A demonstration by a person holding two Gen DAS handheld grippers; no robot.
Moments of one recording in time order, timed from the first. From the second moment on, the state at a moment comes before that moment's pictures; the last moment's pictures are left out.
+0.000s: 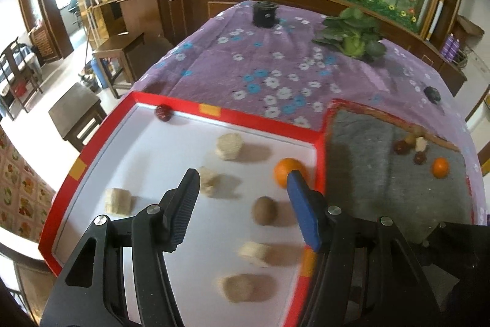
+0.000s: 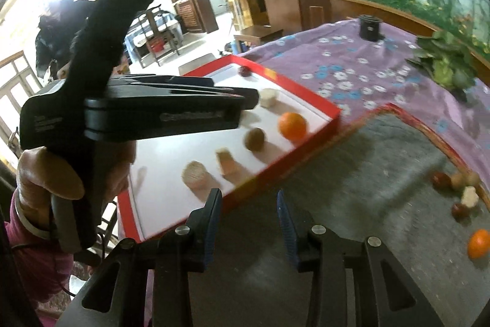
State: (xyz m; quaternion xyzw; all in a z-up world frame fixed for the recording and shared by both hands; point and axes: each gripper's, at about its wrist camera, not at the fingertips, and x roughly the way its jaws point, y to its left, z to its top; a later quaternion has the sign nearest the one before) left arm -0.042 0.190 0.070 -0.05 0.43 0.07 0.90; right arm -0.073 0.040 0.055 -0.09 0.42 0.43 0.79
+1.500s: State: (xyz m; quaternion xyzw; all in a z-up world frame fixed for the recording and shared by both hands) left arm 0.065 -0.014 0.017 0.11 0.48 -0.12 0.86; right arm -0.001 -0.188 0.030 0.01 0.44 0.25 0.86
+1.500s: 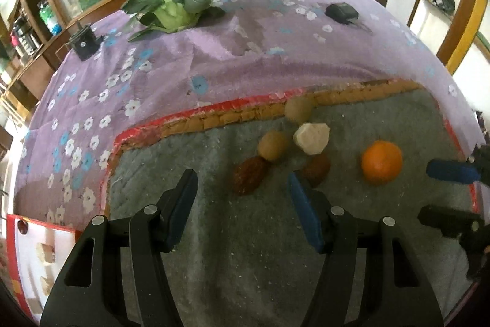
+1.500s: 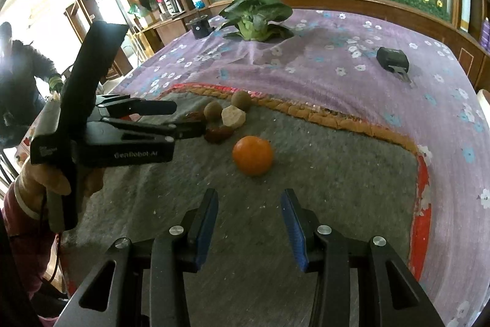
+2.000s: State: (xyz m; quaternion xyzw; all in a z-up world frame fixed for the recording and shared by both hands) left arm 0.062 -0.001 0.020 0.08 0.47 -0.13 0.87; right arm 0.028 -0.162 0.023 -0.04 0.44 0.24 0.87
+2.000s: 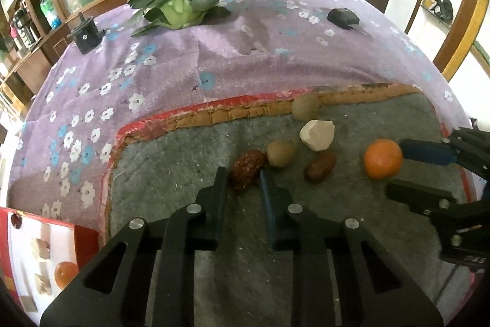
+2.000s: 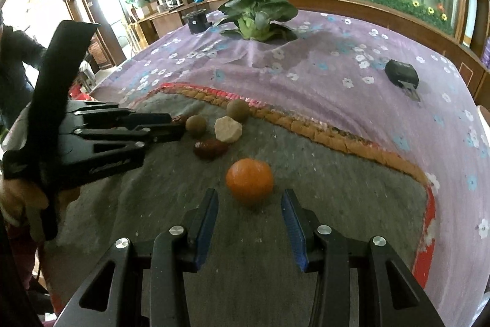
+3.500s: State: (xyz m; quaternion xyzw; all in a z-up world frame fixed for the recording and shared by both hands) left arm -0.043 0.070 0.081 0.00 0.42 -0.08 0.91; right arm -0.050 -0.078 0.067 -0.11 0.40 0.31 0.86
